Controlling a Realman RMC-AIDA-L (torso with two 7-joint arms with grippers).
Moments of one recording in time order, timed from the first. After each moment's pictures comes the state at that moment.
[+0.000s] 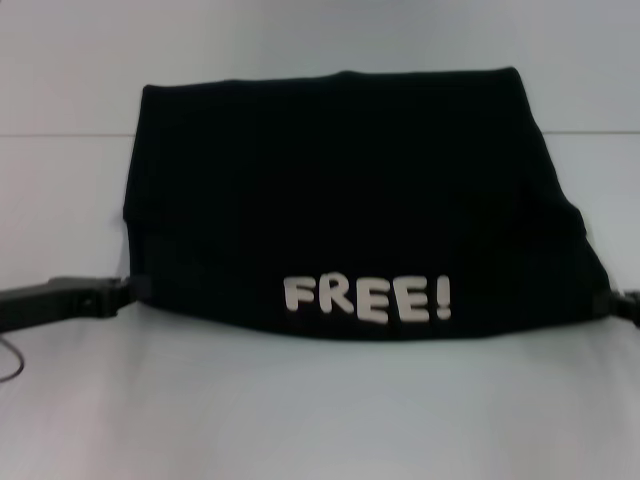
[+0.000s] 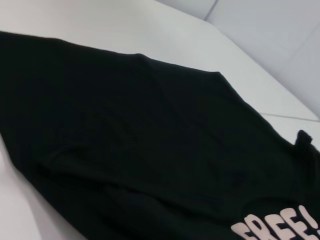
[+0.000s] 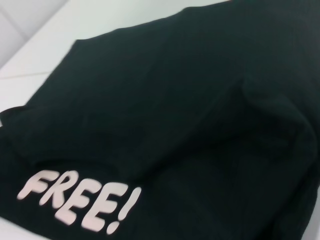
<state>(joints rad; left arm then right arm) -0.47 -2.10 0.47 0.80 2.23 1.40 -1.85 0.49 1.98 -0.59 -0.67 -2.22 -1.30 1.87</state>
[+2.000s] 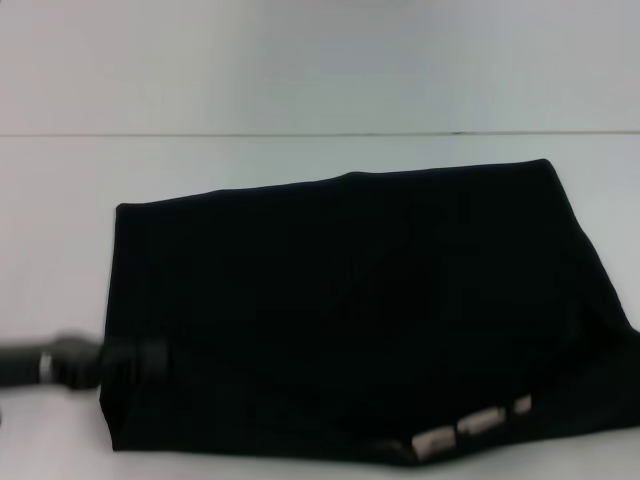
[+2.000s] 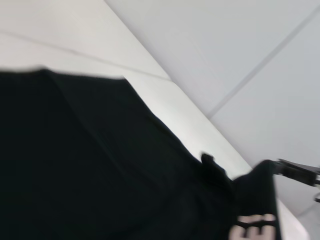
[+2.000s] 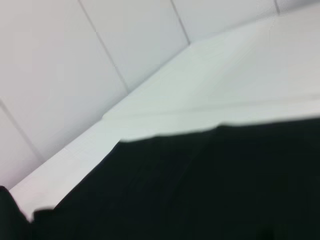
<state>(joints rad) -0.47 -2.06 0.27 0.78 2.39 1.93 -1.78 0.34 1.95 -0.07 -0.67 -2.34 -1.84 1.44</state>
